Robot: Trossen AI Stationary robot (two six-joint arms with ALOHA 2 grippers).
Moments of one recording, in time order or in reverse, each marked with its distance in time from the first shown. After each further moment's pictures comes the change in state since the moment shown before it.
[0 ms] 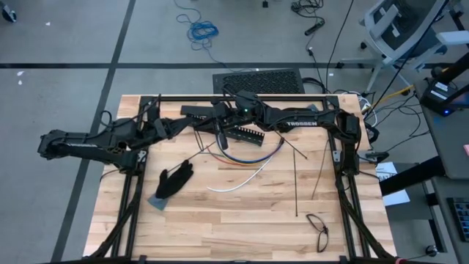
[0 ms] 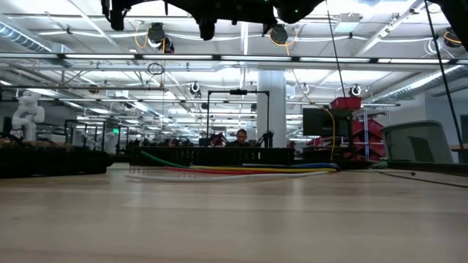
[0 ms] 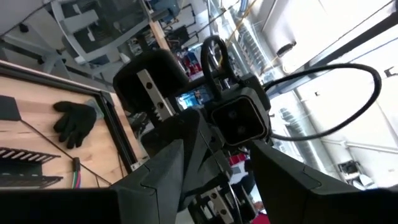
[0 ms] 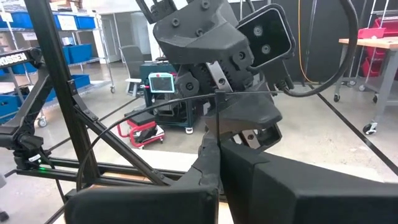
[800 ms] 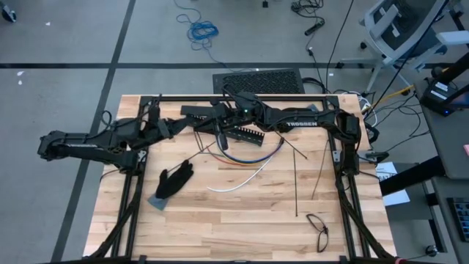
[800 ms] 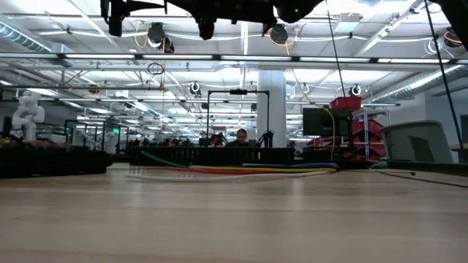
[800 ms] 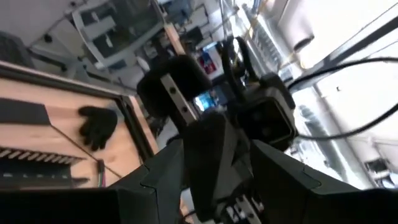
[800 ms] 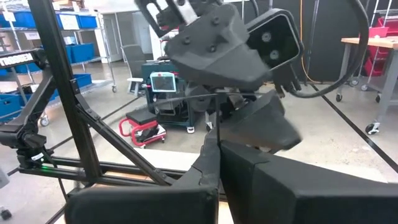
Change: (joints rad) left arm 0.021 -0.019 0.000 -0.065 -0.015 0.034; right arm 0.001 0.000 0.000 0.000 -0.009 0.000
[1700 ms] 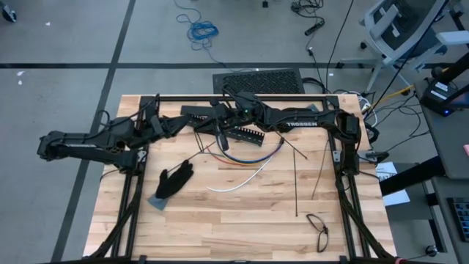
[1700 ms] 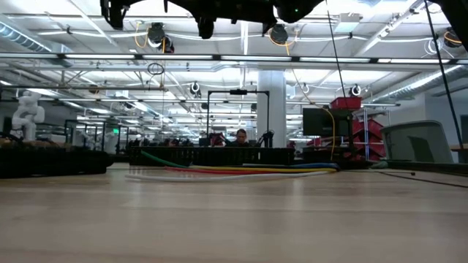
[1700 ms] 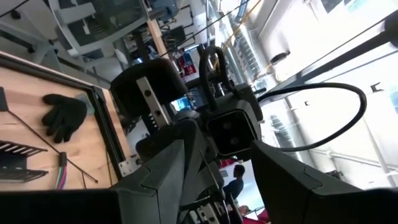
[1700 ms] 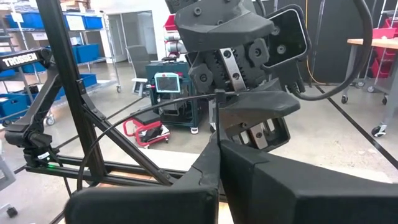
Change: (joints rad) left arm -0.001 0.013 0.000 0.070 0.046 -0.114; right arm 0.000 0.000 0.000 0.003 -0.012 0.000
